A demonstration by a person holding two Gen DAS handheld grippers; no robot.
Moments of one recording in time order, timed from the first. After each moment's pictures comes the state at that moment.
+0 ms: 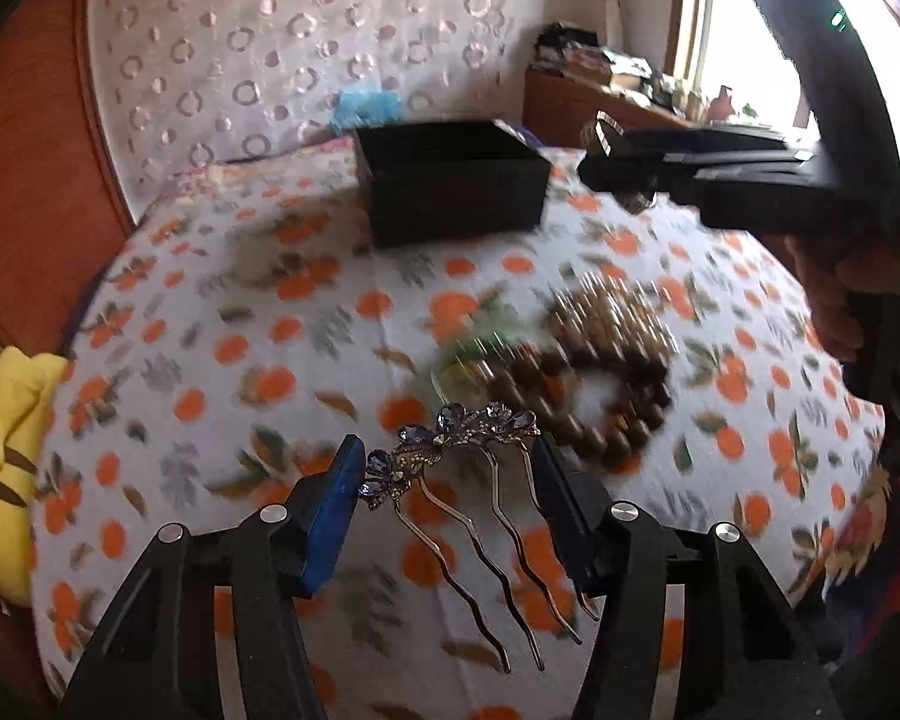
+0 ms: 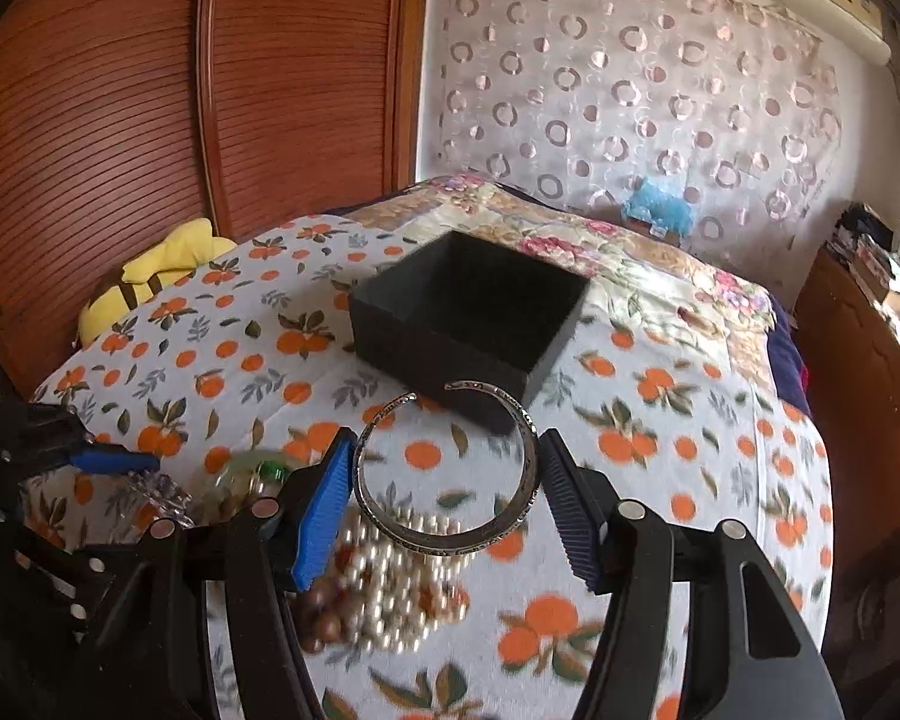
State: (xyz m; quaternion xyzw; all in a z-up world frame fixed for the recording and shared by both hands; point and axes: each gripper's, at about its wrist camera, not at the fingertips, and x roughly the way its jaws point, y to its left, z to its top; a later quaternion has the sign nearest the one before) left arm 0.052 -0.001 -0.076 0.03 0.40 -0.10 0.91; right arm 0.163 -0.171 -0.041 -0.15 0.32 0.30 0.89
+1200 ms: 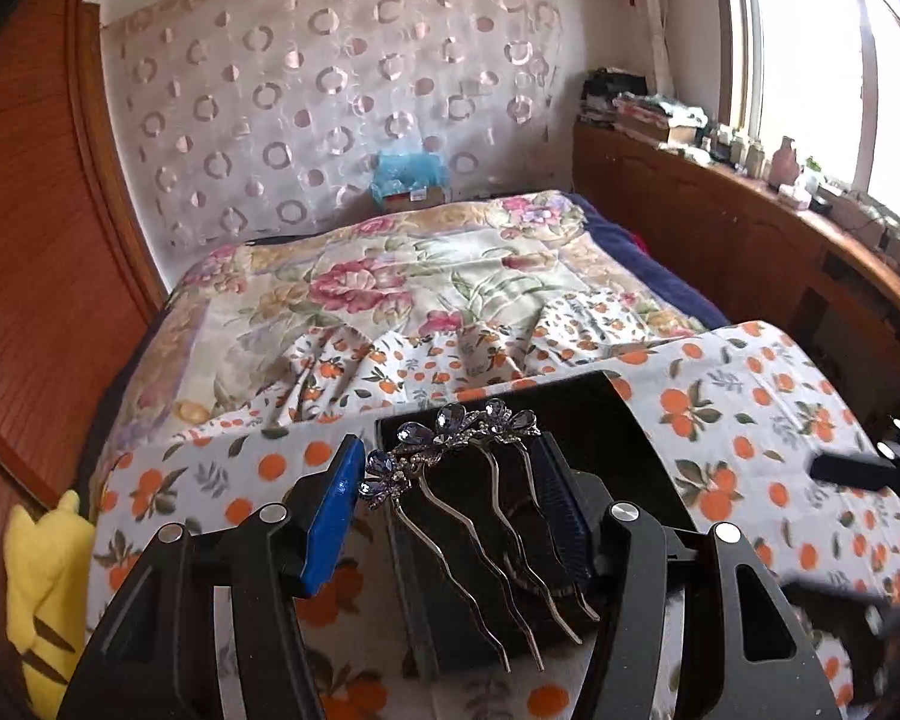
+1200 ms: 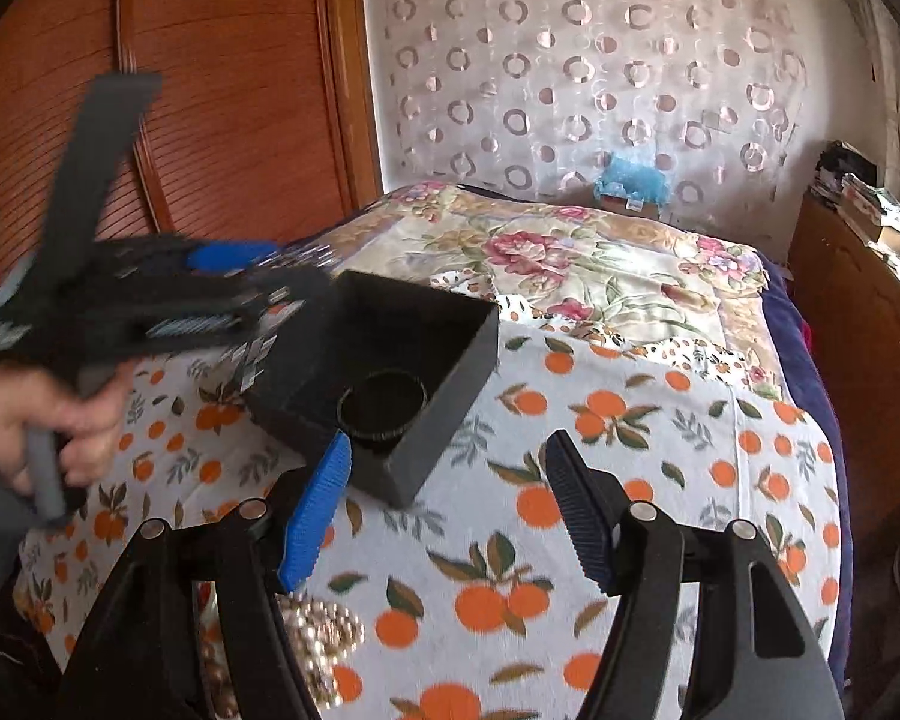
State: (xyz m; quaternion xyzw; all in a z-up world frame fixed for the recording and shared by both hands) left arm 0.273 -0.033 -0.023 0.06 0.35 -0.04 0.93; right arm 0.228 -0.221 -0.047 -0.07 0.35 0.28 0.89
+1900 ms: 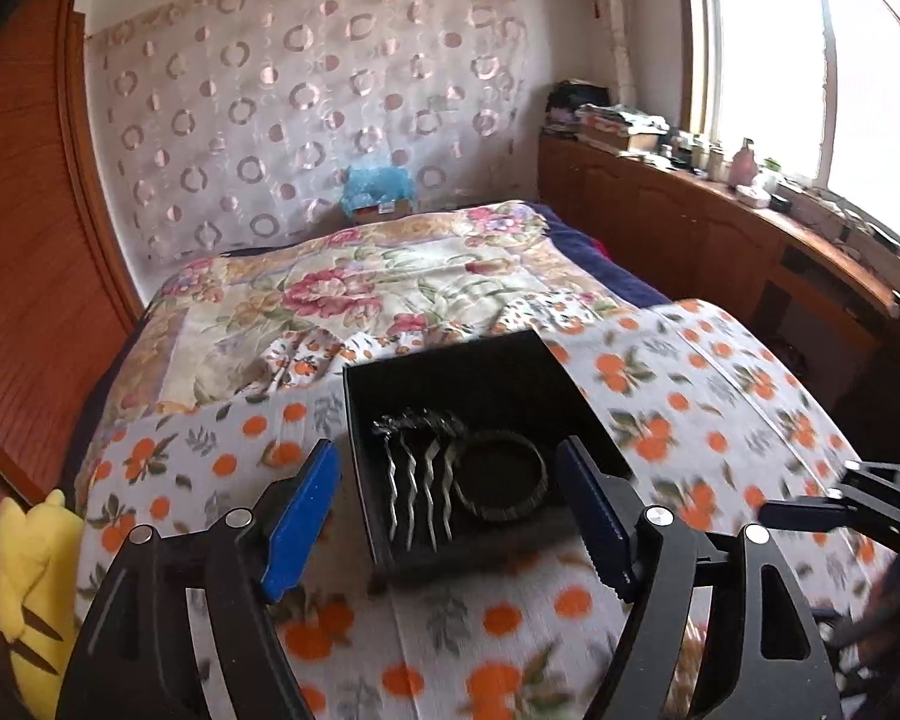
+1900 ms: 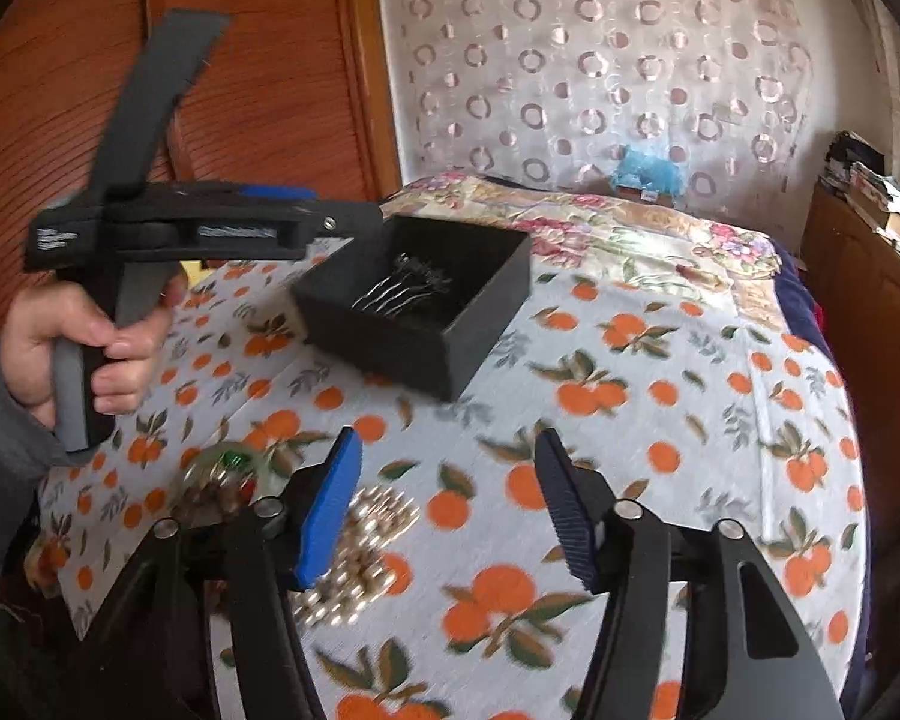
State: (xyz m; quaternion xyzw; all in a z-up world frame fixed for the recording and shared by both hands) left arm 0.199 -0.032 -0.017 0.05 0.33 -0.09 0.94; right arm 0.163 -0.227 -0.072 -0.07 0.35 0.31 0.88
